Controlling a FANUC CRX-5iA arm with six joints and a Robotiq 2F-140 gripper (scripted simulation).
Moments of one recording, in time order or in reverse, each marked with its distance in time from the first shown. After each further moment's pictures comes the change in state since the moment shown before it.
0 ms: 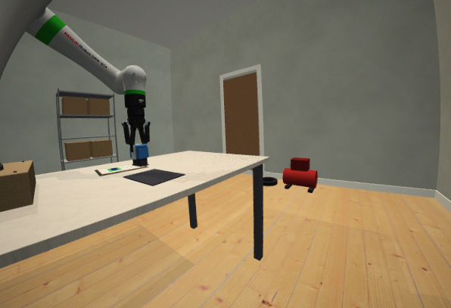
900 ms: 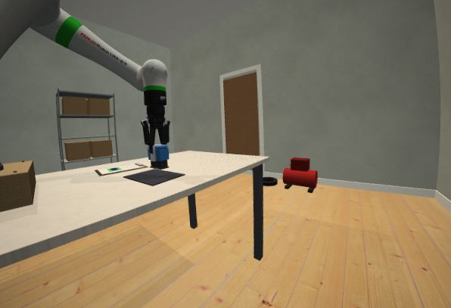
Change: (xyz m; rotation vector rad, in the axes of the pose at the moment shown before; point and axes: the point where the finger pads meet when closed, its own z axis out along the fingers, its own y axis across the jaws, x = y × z) arm -0.121 0.022 0.005 0.007 0.016 -0.011
